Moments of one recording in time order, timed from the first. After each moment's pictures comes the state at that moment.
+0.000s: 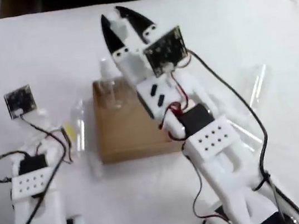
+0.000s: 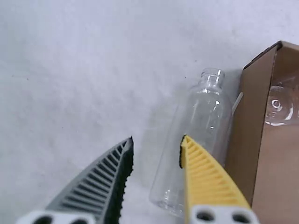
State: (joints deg) left arm -16.4 -41.9 66.4 38.0 10.3; right arm -30.2 -31.3 33.4 -4.4 9.4
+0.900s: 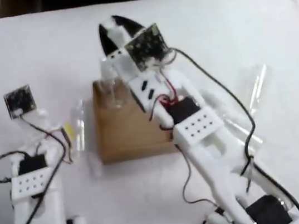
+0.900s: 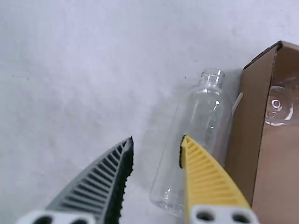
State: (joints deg) left arm -16.4 -41.9 66.4 38.0 10.3; right arm -30.0 -21.2 32.5 -5.9 12.4
